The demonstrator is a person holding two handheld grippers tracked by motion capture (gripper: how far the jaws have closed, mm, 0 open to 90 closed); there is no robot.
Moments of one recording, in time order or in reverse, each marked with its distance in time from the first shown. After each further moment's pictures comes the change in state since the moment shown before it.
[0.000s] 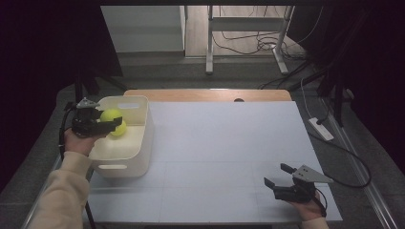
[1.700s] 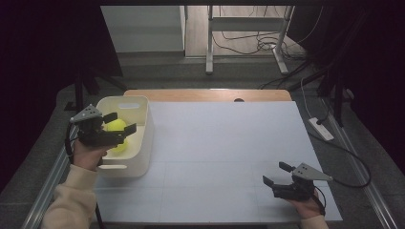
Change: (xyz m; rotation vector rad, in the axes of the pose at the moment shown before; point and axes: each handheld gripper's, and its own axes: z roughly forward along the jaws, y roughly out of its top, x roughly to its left) left arm -0.050 -0.010 -0.028 -0.229 -0.294 0.030; right arm 0.000 0.006 0.003 -0.010 0.016 0.018
